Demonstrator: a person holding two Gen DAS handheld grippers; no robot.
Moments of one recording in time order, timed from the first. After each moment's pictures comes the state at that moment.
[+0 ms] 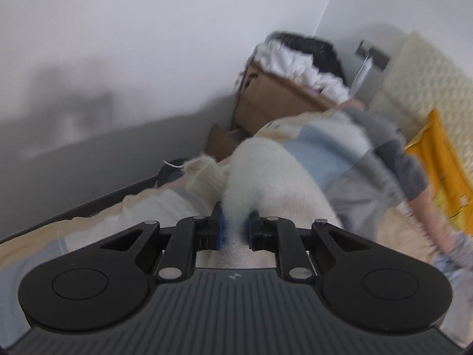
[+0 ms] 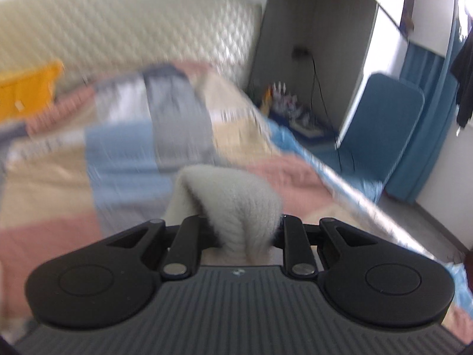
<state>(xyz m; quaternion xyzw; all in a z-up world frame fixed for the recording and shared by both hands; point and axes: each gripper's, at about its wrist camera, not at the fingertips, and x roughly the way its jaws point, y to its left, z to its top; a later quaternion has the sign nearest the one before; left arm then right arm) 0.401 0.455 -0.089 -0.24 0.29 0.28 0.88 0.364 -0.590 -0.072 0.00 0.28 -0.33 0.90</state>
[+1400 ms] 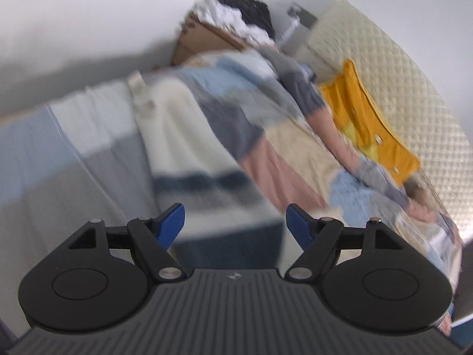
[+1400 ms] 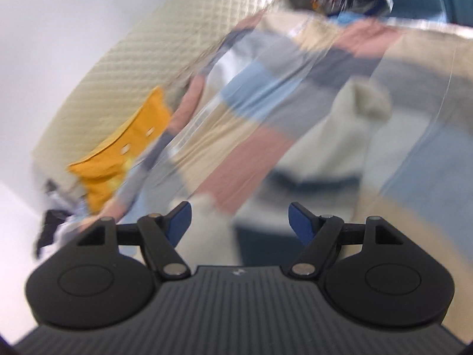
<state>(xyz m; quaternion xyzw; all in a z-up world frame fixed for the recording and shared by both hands) 0.237 0.246 -0.034 -0.32 0.33 0.13 0.88 0.216 -0.408 -0.076 0.37 0.25 -0.13 0.88</state>
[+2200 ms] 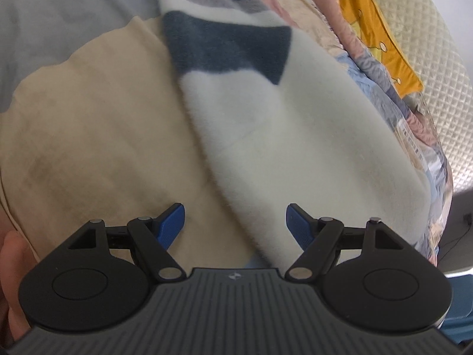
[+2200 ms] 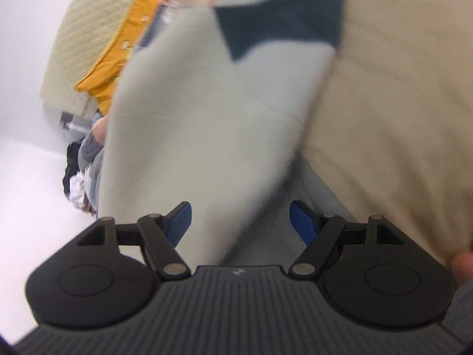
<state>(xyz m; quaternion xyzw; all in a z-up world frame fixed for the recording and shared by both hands) 0.166 0.143 -0.165 -0.38 0.46 0.08 0.80 0.168 -0.323 -0.208 0.49 0.39 -0.04 0.78</state>
